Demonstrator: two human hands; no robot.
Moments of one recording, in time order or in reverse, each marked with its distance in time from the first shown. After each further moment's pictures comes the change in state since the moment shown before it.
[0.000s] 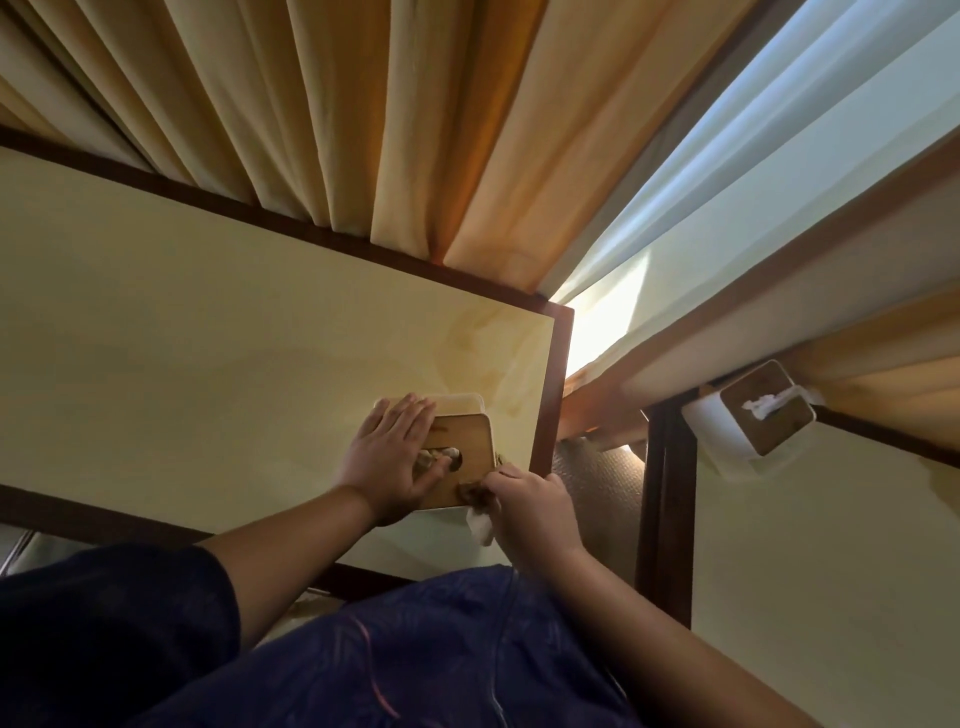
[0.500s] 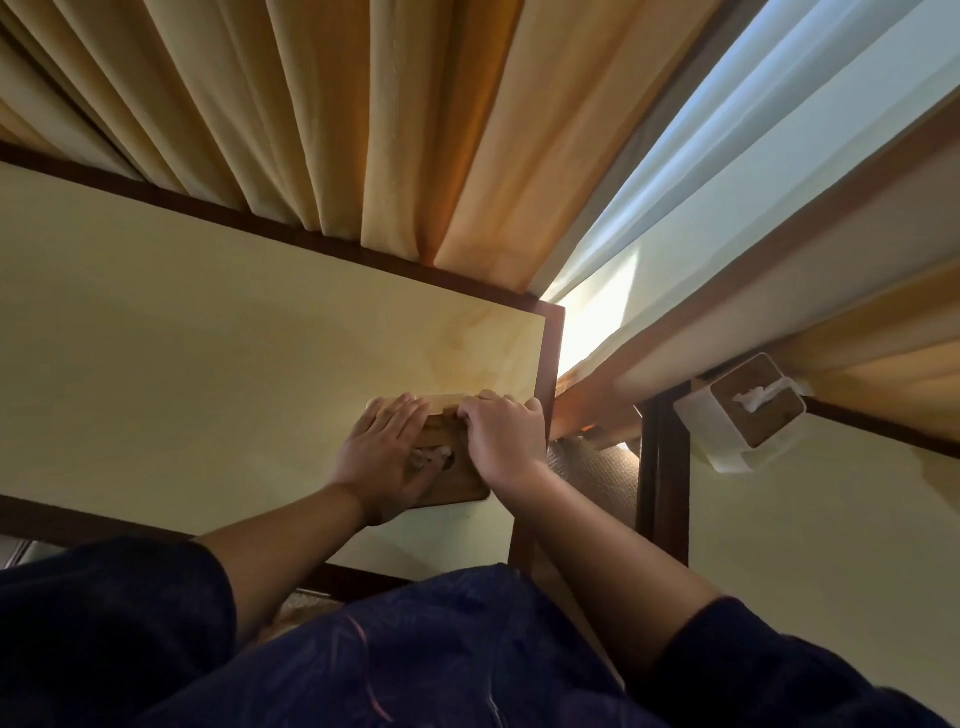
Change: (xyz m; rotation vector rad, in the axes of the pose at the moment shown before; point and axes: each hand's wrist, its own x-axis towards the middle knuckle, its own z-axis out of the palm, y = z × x) left_hand 0.000 0.001 -0.001 0.009 0.013 0.023; right_hand 0.080 -0.015 -0.027 -0.086 0.114 0.096
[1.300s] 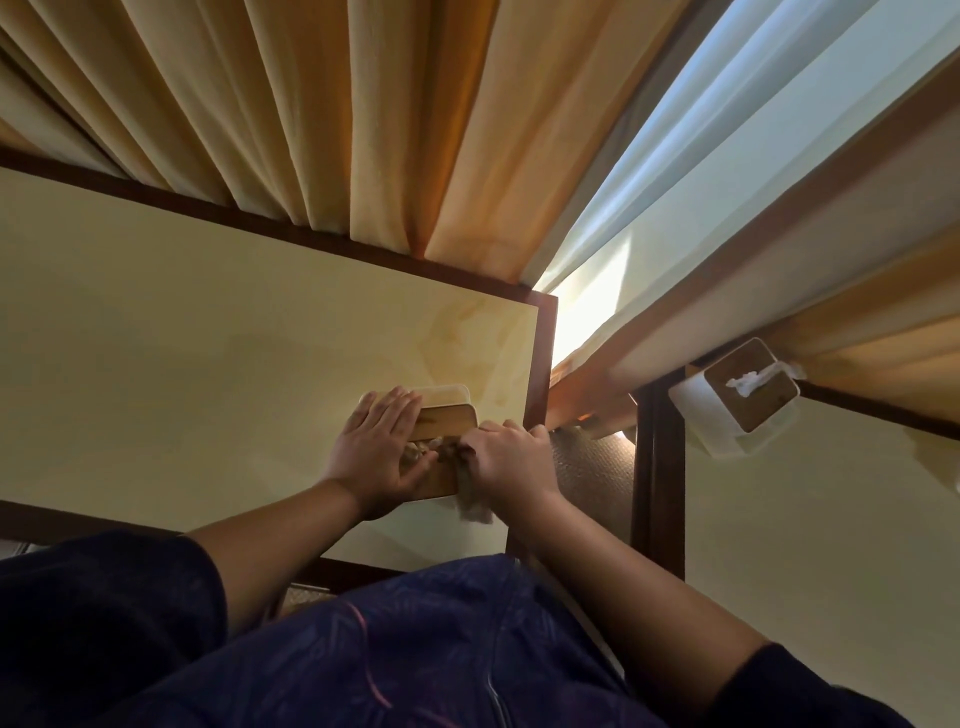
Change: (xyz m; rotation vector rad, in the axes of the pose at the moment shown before) left_hand 0.000 -0.003 0.002 0.024 0.012 0.025; right_hand -0.044 0.014 0.005 0.041 -0.098 -0.073
